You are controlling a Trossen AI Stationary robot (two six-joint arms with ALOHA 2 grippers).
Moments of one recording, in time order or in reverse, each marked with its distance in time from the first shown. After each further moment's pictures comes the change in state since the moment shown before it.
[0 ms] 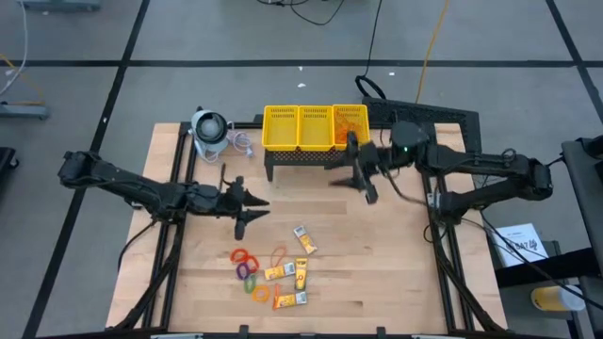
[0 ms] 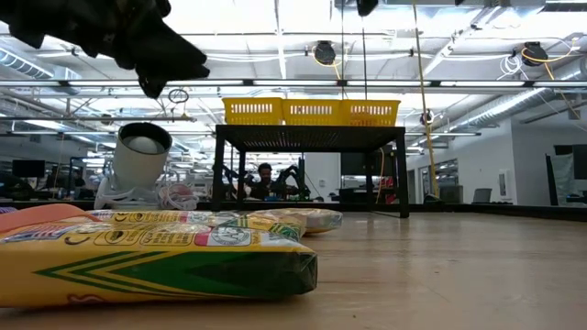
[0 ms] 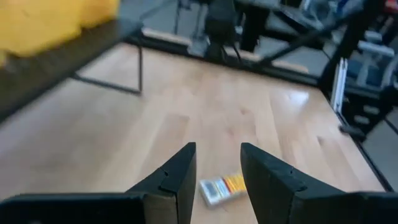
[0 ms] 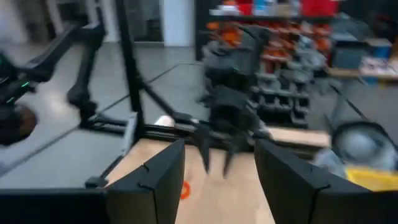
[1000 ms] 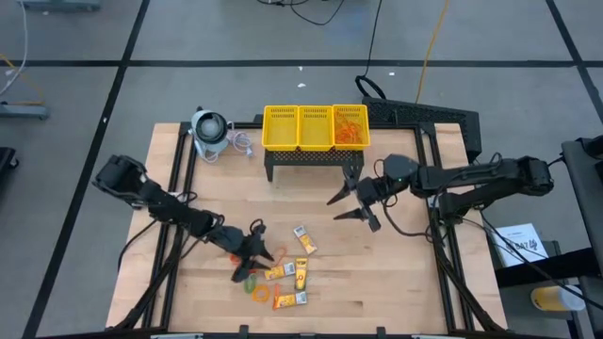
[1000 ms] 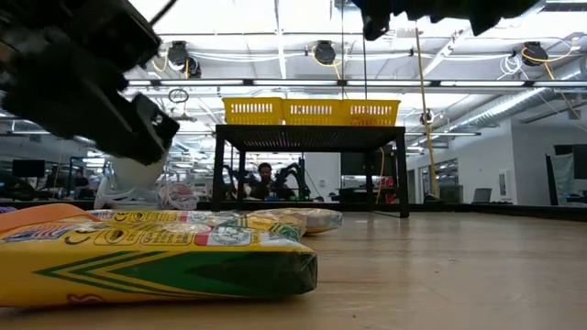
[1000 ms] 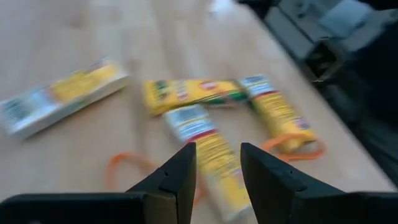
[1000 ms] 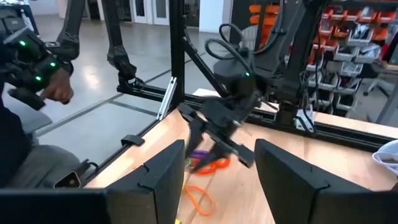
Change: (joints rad) left arm -0.244 0.539 0.012 0.322 0.264 0.039; right arm 0.155 -0.005 -0.287 0.230 0.008 -0.055
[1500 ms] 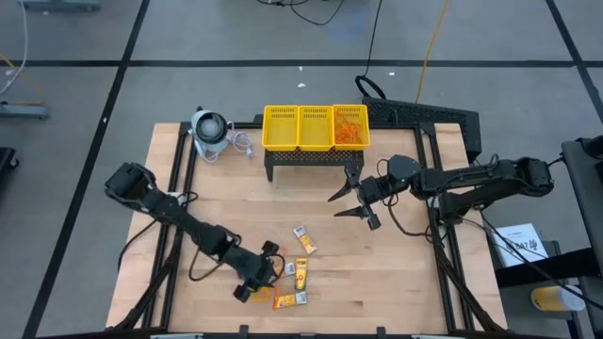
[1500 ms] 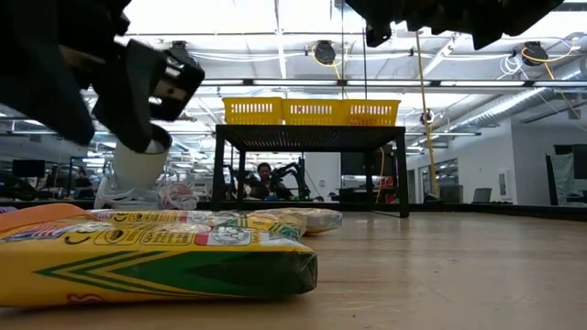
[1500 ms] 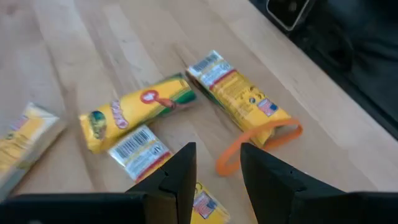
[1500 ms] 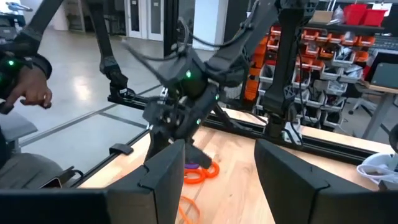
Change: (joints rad) left arm -0.099 0.124 0.352 -0.483 -0.029 0.264; right arm -0.020 0.000 -0.083 0.167 0.000 -0.006
